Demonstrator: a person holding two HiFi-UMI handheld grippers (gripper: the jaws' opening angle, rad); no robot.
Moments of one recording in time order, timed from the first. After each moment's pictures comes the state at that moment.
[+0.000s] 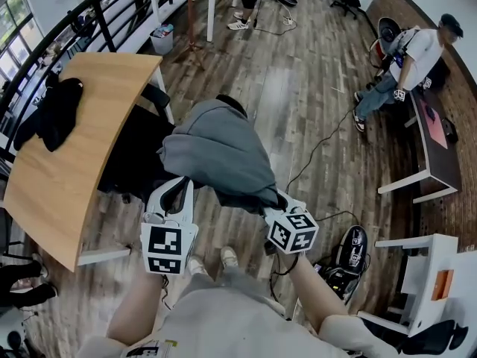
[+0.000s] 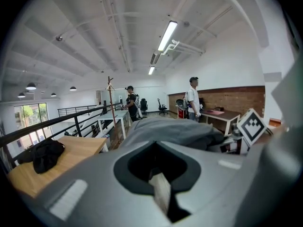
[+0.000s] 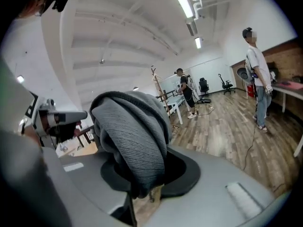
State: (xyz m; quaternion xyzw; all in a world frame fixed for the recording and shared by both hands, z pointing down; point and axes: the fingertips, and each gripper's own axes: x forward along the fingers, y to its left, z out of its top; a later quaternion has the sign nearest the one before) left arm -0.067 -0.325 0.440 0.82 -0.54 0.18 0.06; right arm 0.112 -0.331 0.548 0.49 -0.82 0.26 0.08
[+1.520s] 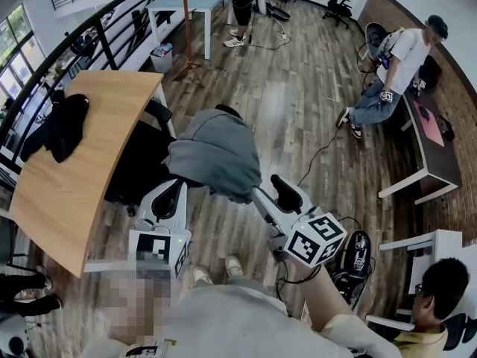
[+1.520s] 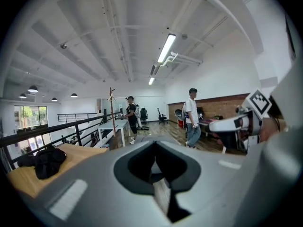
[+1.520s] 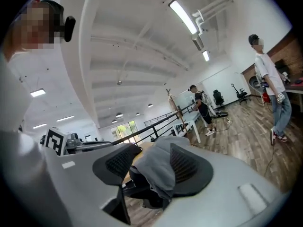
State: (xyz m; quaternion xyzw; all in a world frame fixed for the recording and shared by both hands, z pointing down) left arm -0.081 -0.282 0.370 0.83 -0.54 0.13 0.03; right arm 0.090 -0.282 0.387 0.44 -0.88 0.20 -0.02
